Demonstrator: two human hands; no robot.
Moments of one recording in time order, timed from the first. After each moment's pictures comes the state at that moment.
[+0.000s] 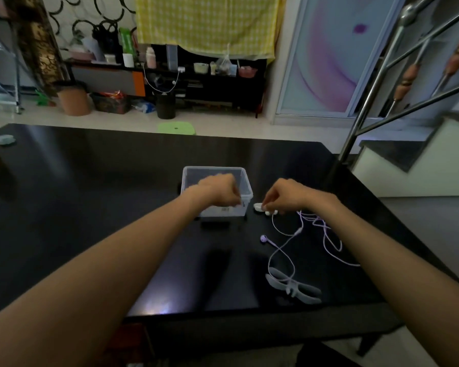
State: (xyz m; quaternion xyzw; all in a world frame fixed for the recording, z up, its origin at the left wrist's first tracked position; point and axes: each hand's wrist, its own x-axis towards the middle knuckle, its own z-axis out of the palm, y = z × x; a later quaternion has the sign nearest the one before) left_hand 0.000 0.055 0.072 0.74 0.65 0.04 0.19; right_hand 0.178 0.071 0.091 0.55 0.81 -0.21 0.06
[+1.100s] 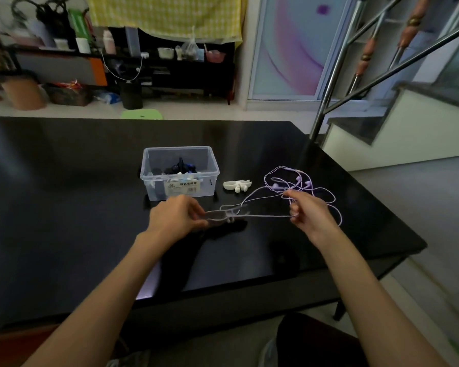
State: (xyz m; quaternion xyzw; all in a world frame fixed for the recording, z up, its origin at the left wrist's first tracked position) left_hand 0.006 -0.004 -0.004 0.69 0.69 0.17 0.15; right_hand 0.256 0.010 0.024 0.62 0.32 -0.53 -0.48
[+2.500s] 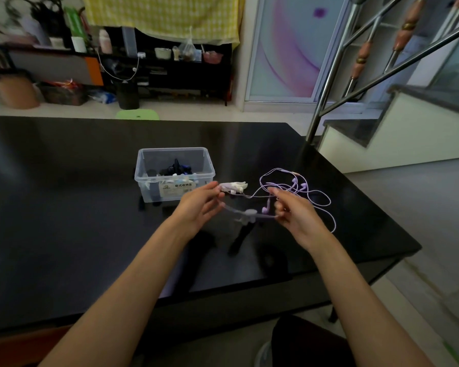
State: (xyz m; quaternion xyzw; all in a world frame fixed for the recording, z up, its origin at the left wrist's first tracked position) left_hand 0.053 0.020 0.005 0.25 0.46 0.54 0.66; right_hand 0.245 0.007 0.024 0.54 0.39 -0.57 -0.48
